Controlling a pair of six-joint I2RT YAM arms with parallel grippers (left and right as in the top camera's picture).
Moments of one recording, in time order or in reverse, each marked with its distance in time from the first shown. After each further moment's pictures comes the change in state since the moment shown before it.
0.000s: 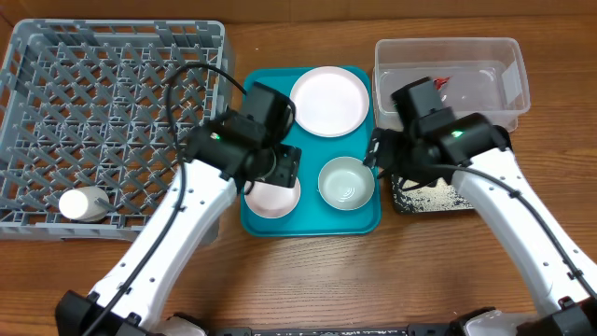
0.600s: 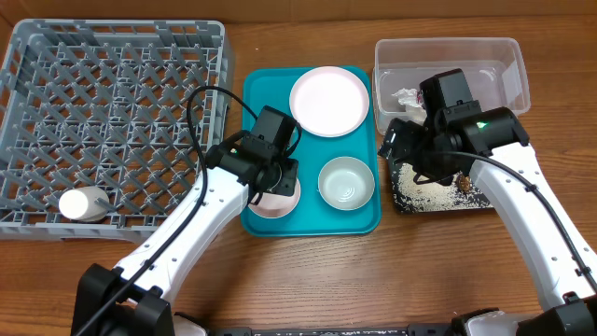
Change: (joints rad) left arm 0.002 0.043 -0.197 0.220 -0.037 -0.057; right arm -0.082 0.000 0.000 -0.016 -0.064 -0.008
